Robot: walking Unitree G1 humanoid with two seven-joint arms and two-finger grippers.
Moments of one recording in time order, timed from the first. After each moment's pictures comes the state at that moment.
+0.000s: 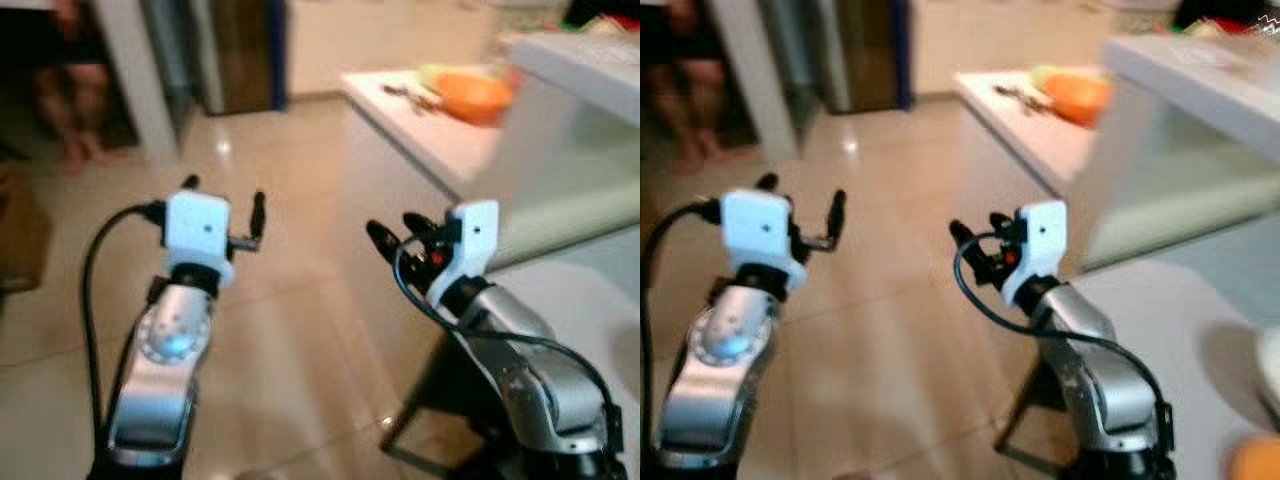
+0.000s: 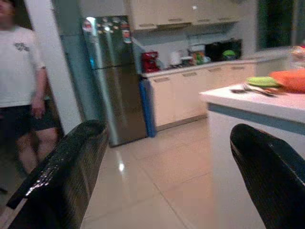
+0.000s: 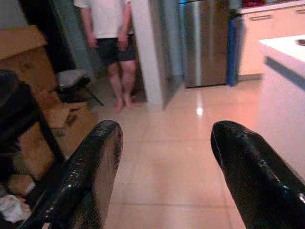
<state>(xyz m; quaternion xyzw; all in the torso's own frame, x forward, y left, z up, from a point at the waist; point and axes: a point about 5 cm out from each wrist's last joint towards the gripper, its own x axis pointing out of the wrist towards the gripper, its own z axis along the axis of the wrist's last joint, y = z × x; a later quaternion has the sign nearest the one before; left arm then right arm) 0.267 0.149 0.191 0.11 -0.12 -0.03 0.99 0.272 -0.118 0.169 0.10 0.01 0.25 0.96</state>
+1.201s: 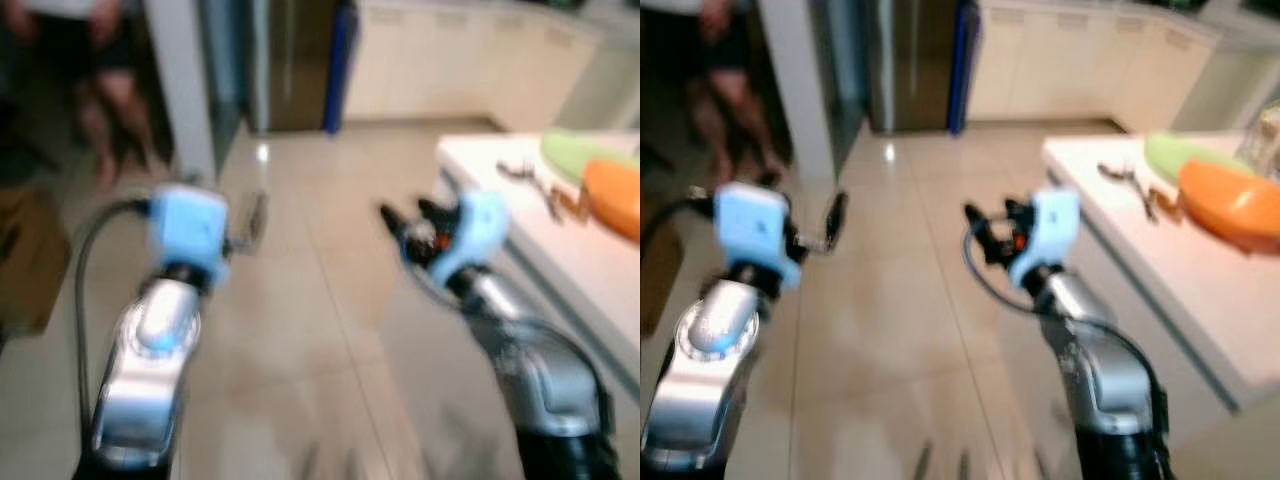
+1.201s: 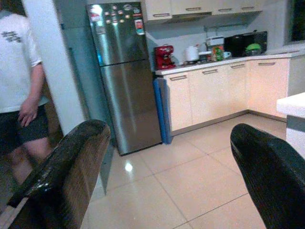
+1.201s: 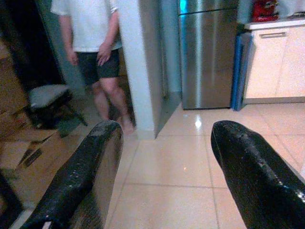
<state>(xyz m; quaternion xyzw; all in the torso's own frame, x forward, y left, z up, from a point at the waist) 0.267 0.150 0.192 0.12 -0.11 -0.07 0.98 0.287 -0.126 0.170 0.10 -0.01 0.21 0.97</state>
